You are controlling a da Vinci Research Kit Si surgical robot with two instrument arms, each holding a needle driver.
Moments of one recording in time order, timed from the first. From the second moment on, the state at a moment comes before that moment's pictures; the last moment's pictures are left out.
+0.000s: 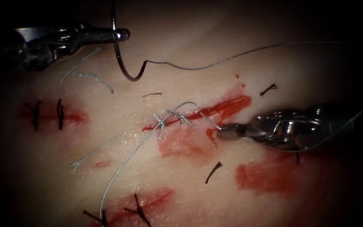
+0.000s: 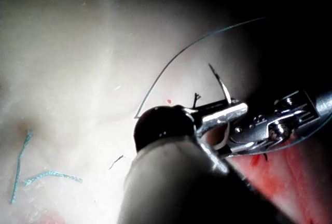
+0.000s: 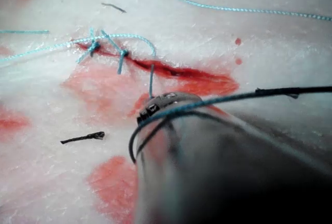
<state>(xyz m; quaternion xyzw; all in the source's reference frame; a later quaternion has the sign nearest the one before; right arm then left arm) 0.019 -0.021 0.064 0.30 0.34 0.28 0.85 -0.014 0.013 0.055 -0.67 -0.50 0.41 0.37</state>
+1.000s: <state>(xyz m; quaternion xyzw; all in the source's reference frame) -0.018 -0.016 0.069 0.19 -0.03 0.26 0.95 -0.012 0.014 0.056 -0.67 -0.46 0.43 0.39</state>
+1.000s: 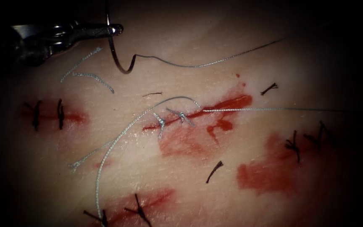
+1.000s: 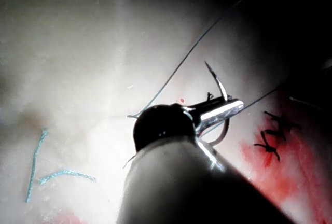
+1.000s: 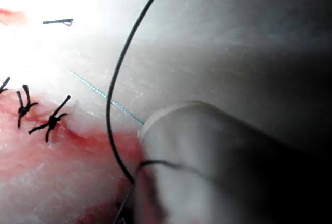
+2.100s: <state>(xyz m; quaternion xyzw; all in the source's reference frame) 0.015 -0.013 0.059 0.21 0.39 0.19 0.88 -0.013 0.014 0.056 -0.67 -0.45 0.44 0.39</state>
